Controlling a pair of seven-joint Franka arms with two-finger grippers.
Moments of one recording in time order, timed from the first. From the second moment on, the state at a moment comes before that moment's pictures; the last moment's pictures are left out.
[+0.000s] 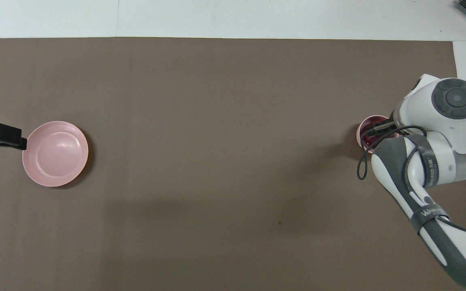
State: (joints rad) left arm -0.05 -0.04 0.02 -1.57 -0.03 1.49 -0.03; right arm 0.09 0.18 -0.08 -1.92 -0.29 2.16 -0.05
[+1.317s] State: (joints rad) left arm -0.05 -0.04 0.02 -1.57 -0.03 1.49 -0.03; right arm 0.08 -0.04 -0.10 -1.57 0.04 1.51 0.00
